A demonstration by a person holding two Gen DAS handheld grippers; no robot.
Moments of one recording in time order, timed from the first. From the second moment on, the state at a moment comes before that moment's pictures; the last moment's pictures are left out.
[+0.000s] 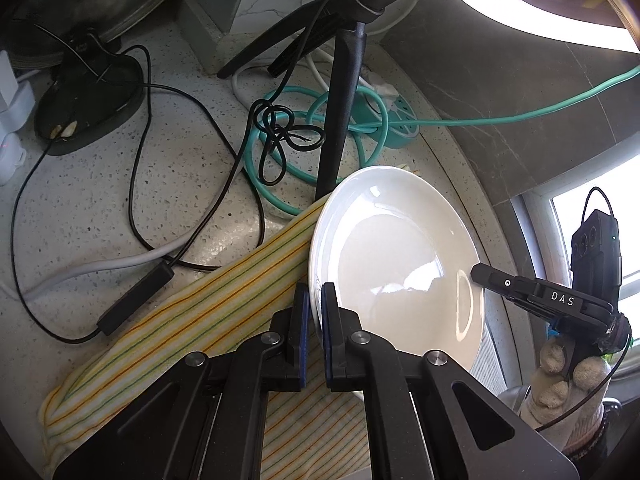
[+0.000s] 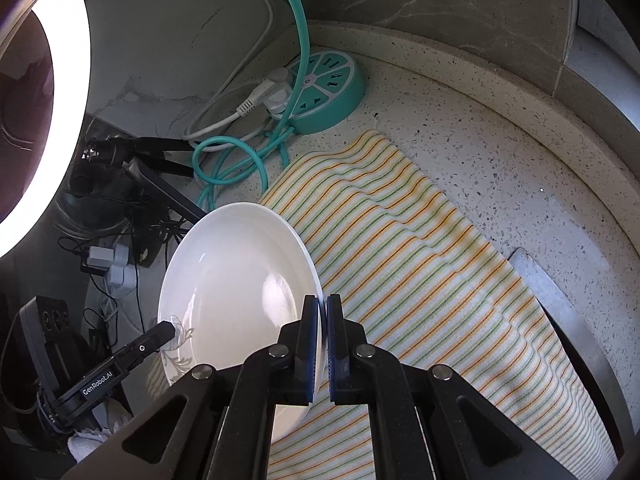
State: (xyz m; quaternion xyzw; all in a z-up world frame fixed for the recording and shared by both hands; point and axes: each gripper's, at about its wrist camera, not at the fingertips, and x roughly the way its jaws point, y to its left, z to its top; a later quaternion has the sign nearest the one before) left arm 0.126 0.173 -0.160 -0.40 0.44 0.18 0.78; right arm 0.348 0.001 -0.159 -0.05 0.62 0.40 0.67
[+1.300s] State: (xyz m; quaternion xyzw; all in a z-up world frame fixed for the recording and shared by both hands) left arm 0.096 0.132 -0.117 -0.33 0.48 0.04 0.81; right arm 0.244 -0.108 -0.107 0.06 0.60 0.31 0.74
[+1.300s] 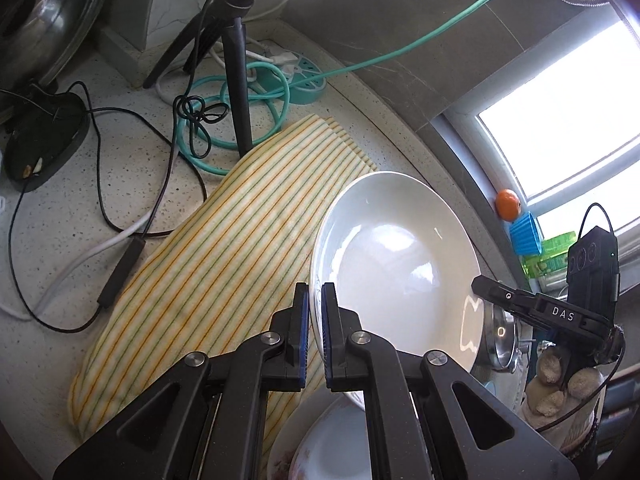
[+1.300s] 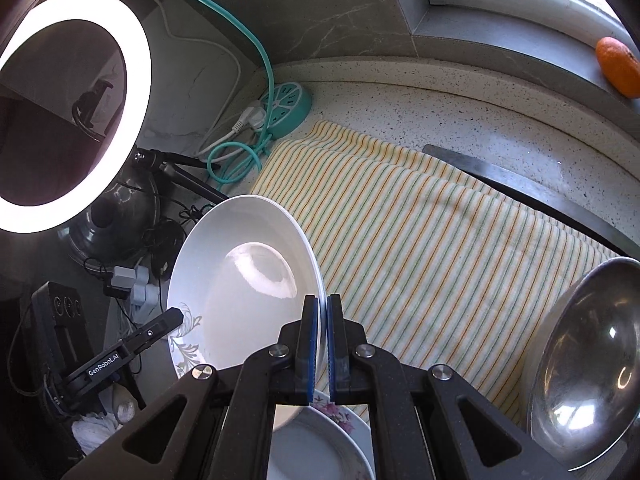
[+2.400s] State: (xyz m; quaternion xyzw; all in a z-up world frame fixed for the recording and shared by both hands) left arm 0.071 0.096 -0.121 -0.25 0.52 -0.07 0.81; right arm 0.115 -0.183 -0.128 0.16 0.58 0.20 0.77
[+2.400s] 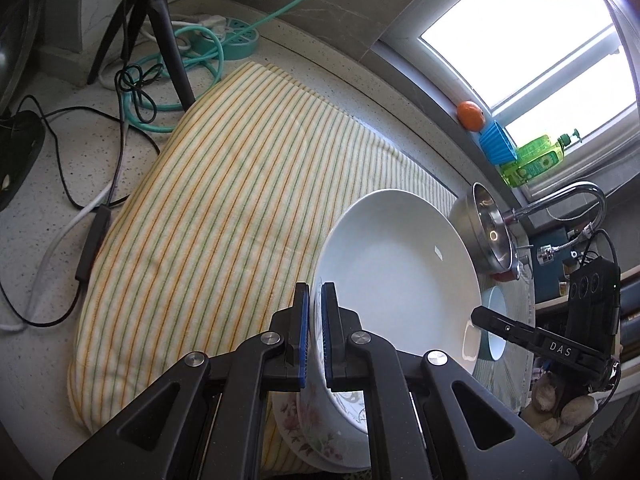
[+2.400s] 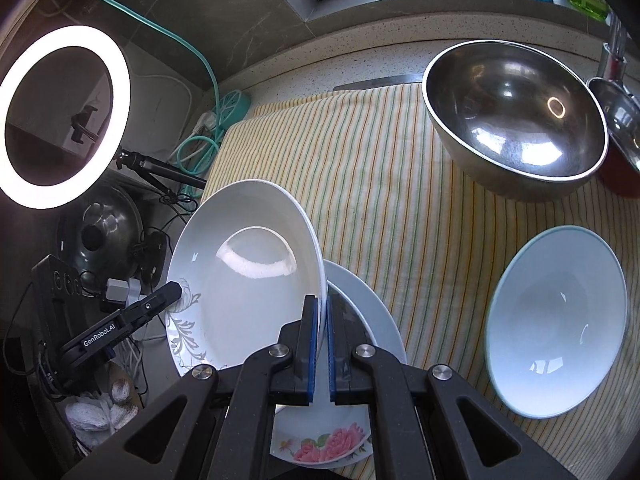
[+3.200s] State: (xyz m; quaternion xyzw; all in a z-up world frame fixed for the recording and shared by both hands) left arm 0.054 0.080 -0.131 -0.23 0.54 -0.10 0.80; right arm 0.065 -0.201 -0.143 0.19 0.59 0.16 0.77
